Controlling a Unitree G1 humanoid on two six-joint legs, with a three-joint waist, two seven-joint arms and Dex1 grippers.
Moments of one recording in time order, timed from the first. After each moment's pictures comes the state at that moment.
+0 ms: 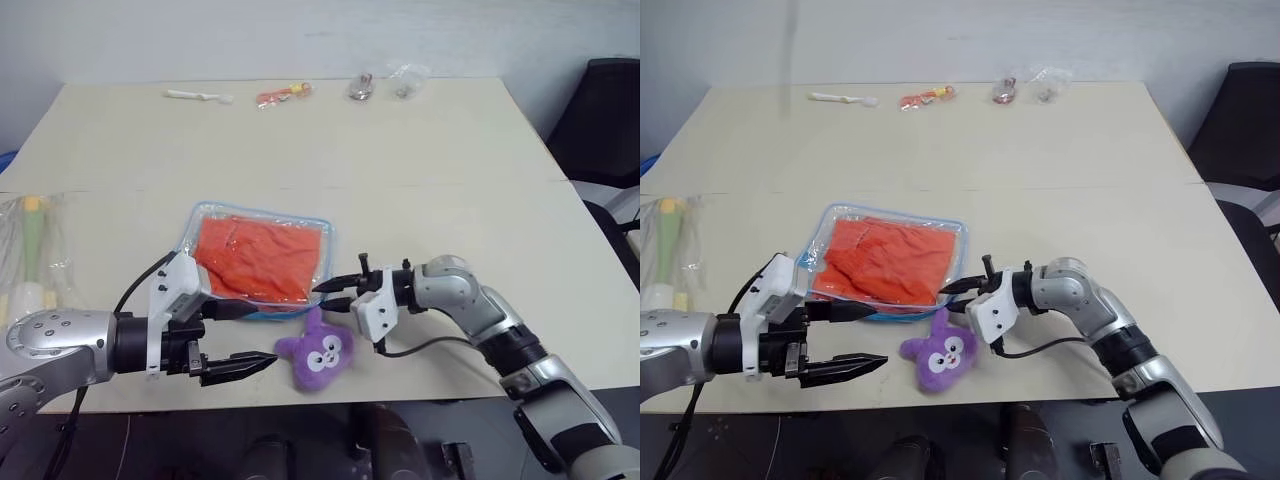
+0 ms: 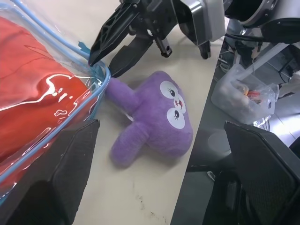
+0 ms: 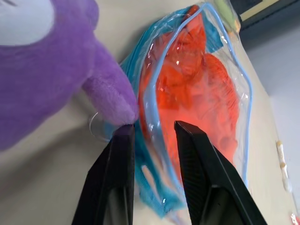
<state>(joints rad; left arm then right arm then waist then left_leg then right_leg) 0.00 1.04 0.38 -0.74 -1.15 1.02 -0.64 -0.67 -0.49 0.43 0.32 -0.23 -0.73 0.94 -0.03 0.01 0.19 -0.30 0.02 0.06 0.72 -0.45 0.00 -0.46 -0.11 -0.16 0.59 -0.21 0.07</state>
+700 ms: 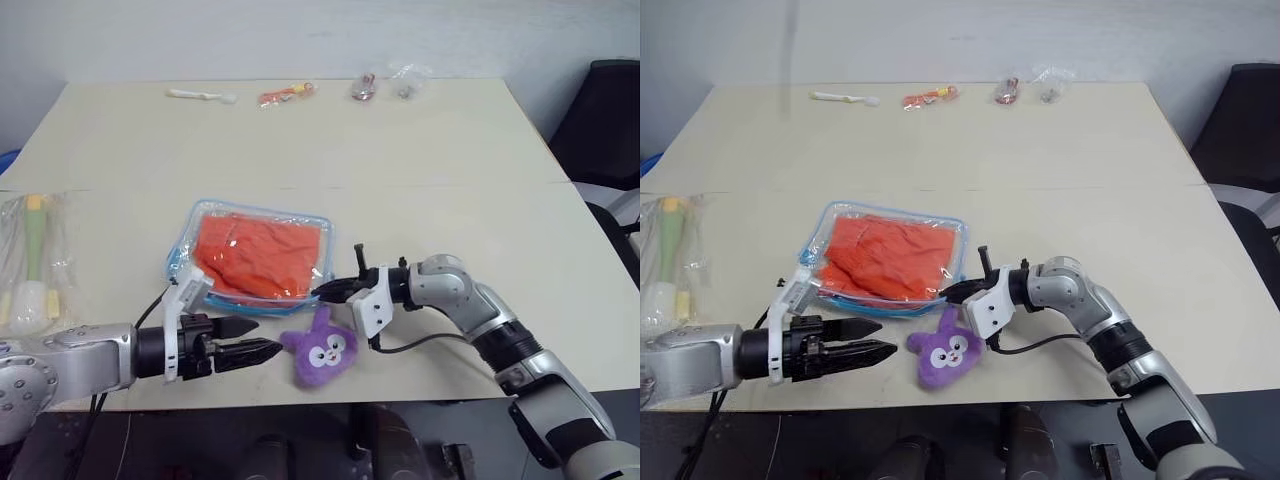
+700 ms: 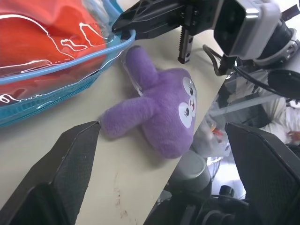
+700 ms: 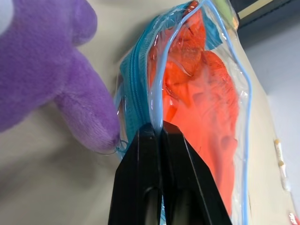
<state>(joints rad) -0.07 0.98 0.18 -0.51 -1.56 1.13 -0.21 -0.68 -0.49 0.43 0.34 -0.23 -0.73 0.92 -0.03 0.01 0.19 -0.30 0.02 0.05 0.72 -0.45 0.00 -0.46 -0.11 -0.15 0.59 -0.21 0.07</state>
